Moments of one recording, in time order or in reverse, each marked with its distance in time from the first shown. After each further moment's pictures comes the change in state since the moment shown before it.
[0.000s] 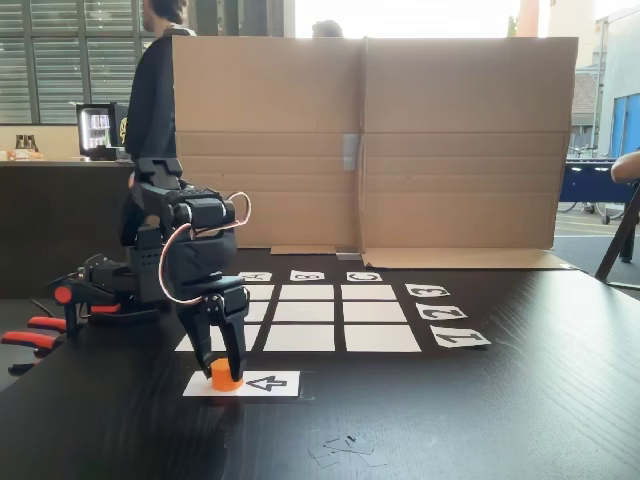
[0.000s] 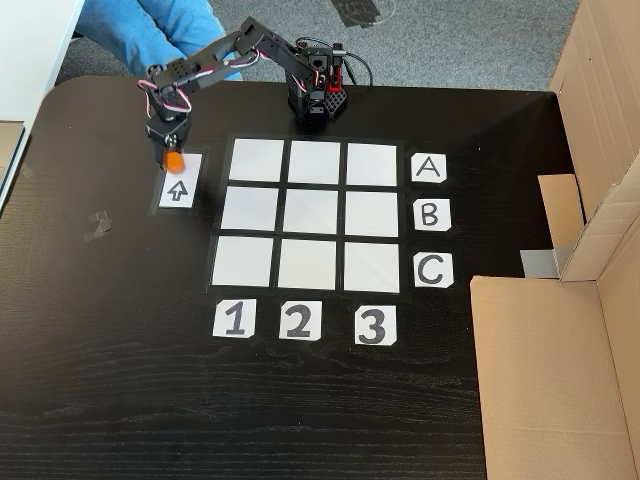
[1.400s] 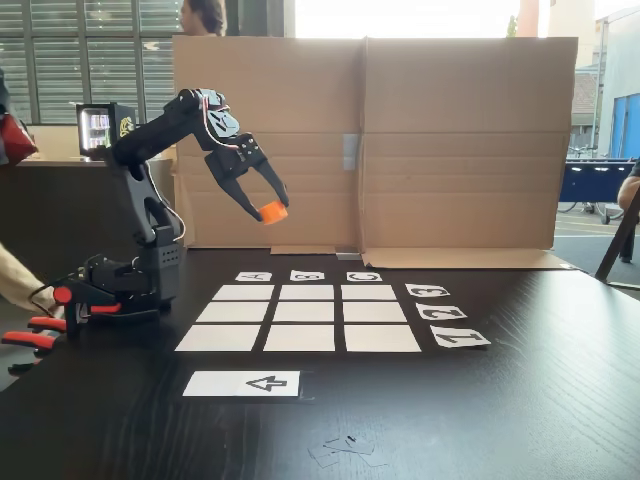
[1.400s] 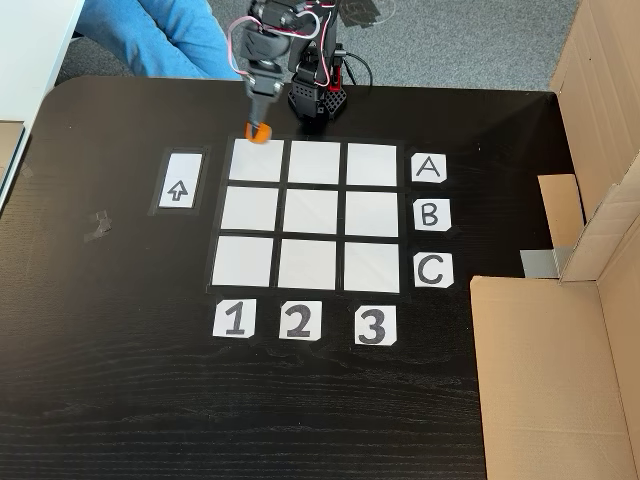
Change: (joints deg) arm -37.6 63.1 38.1 5.2 -0.4
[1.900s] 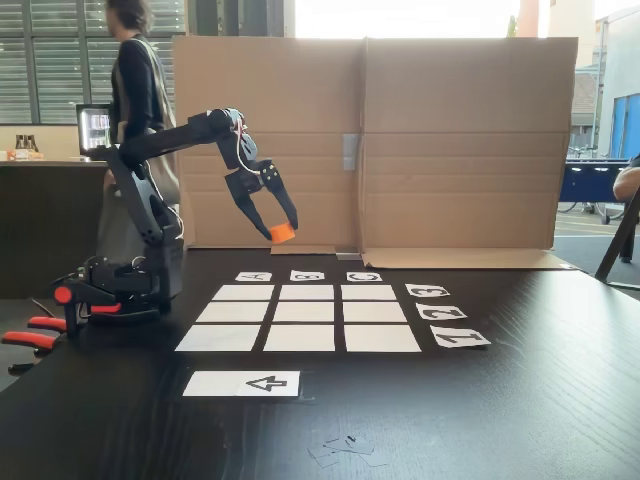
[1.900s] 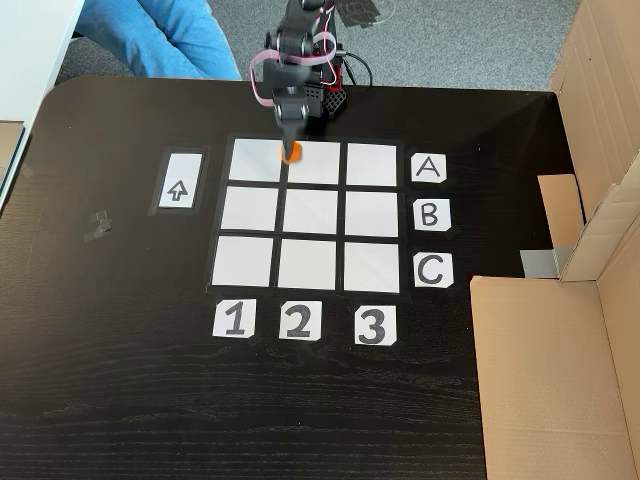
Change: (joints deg) arm -11.9 -7.6 9.9 -3.2 10.0
